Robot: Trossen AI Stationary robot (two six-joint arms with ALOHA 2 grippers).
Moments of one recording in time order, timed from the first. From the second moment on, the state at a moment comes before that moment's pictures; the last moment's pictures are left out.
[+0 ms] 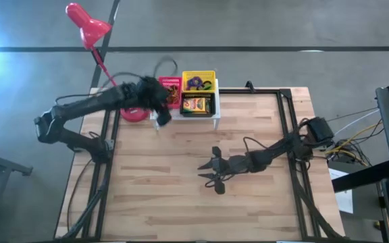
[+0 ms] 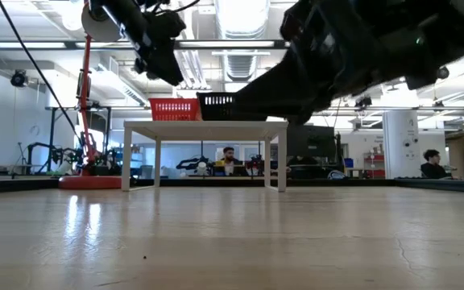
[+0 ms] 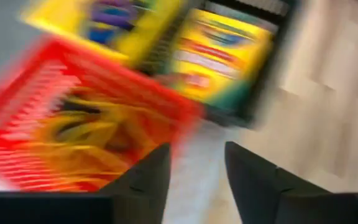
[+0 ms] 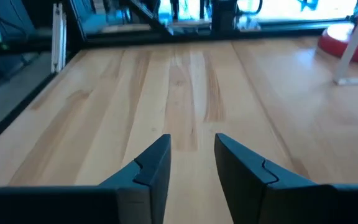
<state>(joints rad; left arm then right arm) 0.45 1.32 1.20 -0.70 -0.04 0.00 0.28 1.80 0.70 0.81 0.21 0.19</state>
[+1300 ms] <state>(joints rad) -0.20 1.31 0.64 0.29 -0.18 -0.05 0.33 0.05 0.02 0.13 0.11 0.24</state>
